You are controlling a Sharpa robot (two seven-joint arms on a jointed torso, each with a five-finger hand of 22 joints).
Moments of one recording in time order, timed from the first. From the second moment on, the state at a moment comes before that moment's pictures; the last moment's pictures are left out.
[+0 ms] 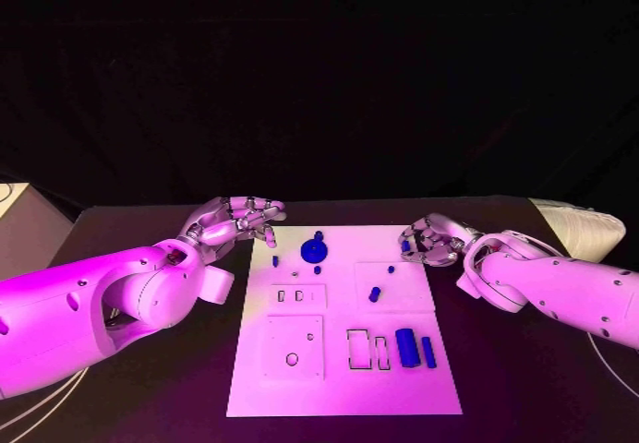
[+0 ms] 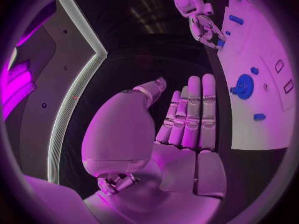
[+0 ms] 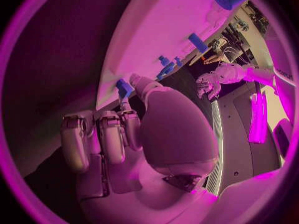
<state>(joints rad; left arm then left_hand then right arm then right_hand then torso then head) 1.20 -0.96 -0.05 1.65 -0.08 -0.27 0.37 1.34 -0.18 0.51 0.10 0.05 0.82 0.21 0.33 0.17 1.08 0.15 0.09 0.07 1.05 0.08 0.73 0.58 0.17 0.93 0.17 0.87 0.50 1.21 -0.81 -0.17 1.23 -1.06 -0.38 0.13 1.37 -0.19 0.41 0.11 0.20 0.93 0.17 0.16 0.37 1.47 0.09 1.48 1.31 1.47 0.02 1.57 1.31 0.01 1.47 0.12 1.57 1.31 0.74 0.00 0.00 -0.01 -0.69</state>
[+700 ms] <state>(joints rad) 1.20 -0.96 -0.05 1.65 -0.08 -0.26 0.37 1.34 -0.18 0.51 0.10 0.05 0.82 0.21 0.33 0.17 1.08 0.15 0.09 0.07 1.05 0.08 0.73 0.58 0.17 0.93 0.17 0.87 0.50 1.21 -0.80 -0.17 1.22 -1.07 -0.39 0.12 1.36 -0.19 0.42 0.11 0.20 0.95 0.16 0.17 0.38 1.47 0.08 1.48 1.31 1.46 0.01 1.57 1.31 0.01 1.47 0.12 1.57 1.31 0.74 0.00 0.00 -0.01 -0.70</state>
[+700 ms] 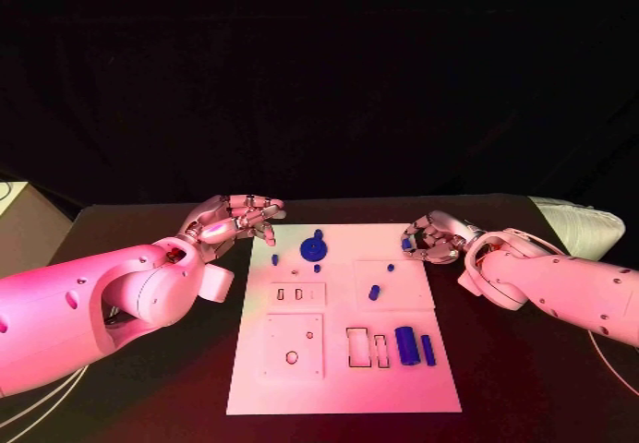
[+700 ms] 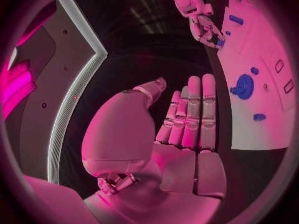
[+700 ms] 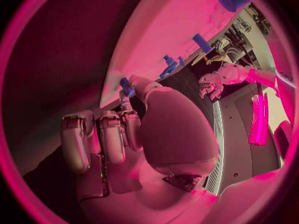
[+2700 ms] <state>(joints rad) 1.20 -0.96 -0.05 1.63 -0.07 -0.26 0.37 1.34 -0.18 0.51 0.10 0.05 0.82 0.21 0.33 0.17 1.08 0.15 0.09 0.07 1.05 0.08 0.73 0.58 0.17 0.92 0.17 0.88 0.51 1.26 -0.78 -0.17 1.58 -1.12 -0.55 -0.14 1.30 -0.18 0.48 0.08 0.13 1.00 0.11 0.35 0.42 1.47 0.02 1.51 1.31 1.47 -0.05 1.57 1.31 0.01 1.47 0.06 1.57 1.31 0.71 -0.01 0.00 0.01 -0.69</state>
